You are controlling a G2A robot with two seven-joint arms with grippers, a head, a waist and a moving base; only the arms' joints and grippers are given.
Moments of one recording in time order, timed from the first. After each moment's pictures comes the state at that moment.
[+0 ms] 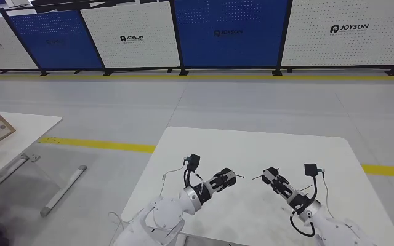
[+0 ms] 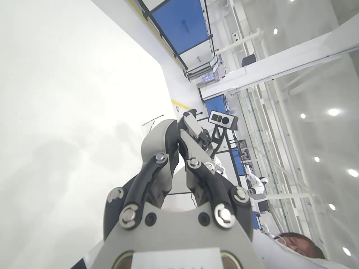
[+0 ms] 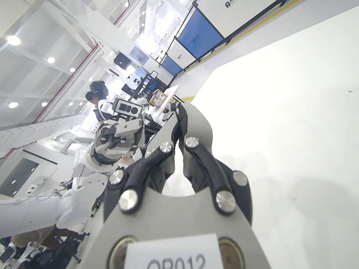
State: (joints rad) left arm 1.50 -1.15 -1.13 -1.92 -0.04 0.15 -0.29; right arm -1.33 -0.94 1.02 -1.64 -0.01 -0.34 0.23
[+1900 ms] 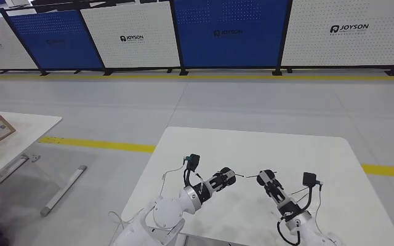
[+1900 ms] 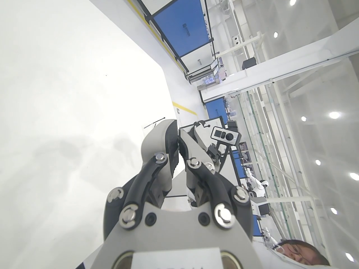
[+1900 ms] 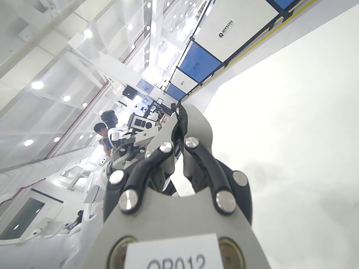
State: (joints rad) left arm 1.50 -1.15 -1.13 -1.92 -0.04 0.15 -0.29; right arm -1.45 -1.02 0.99 -1.77 -0.07 -0.19 -0.01
